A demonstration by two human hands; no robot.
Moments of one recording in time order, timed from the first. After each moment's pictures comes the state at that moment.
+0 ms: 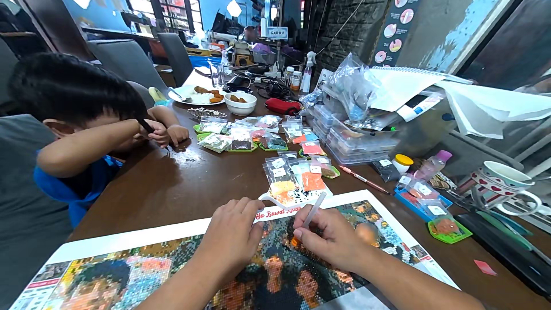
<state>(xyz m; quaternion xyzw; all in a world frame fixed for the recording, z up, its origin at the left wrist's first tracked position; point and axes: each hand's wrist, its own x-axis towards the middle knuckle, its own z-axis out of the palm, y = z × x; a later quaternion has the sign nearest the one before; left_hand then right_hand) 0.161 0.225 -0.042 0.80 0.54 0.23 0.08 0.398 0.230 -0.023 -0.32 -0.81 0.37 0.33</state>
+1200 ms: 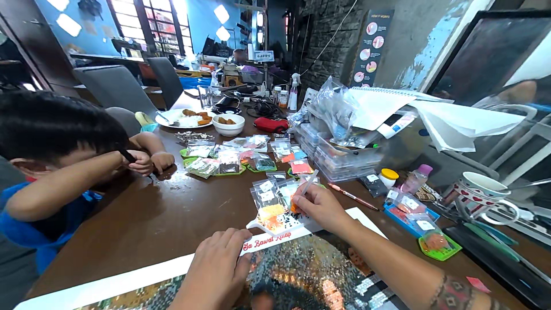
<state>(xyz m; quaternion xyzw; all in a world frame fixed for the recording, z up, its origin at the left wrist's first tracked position) 0.160 0.226 -0.043 0.81 0.52 0.26 0.07 0.415 0.309 -0.006 -0.50 -0.72 0.34 0.34</state>
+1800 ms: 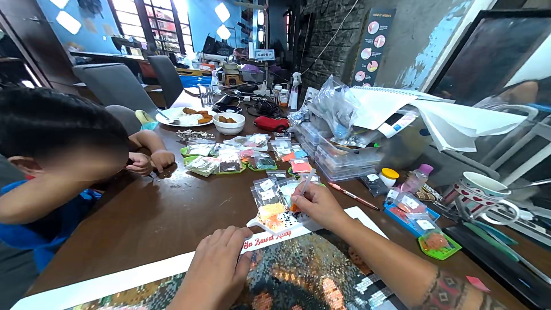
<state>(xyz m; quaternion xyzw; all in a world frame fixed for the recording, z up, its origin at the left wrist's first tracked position) 0.160 0.226 -0.045 0.81 0.52 0.26 0.06 0.412 0.312 -0.007 -0.50 -0.73 0.32 0.34</state>
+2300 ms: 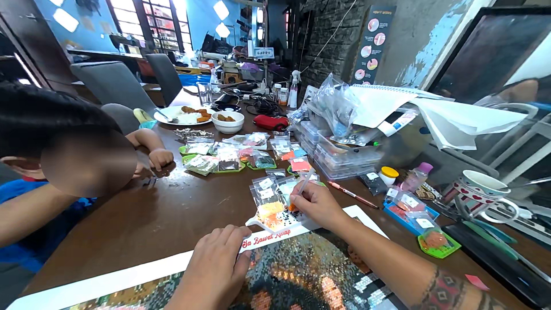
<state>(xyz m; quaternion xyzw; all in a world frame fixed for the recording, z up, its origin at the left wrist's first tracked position) 0.160 0.227 -0.046 0.81 0.52 0.27 0.06 0.414 0.313 -0.012 -0.48 -0.74 0.32 0.35</state>
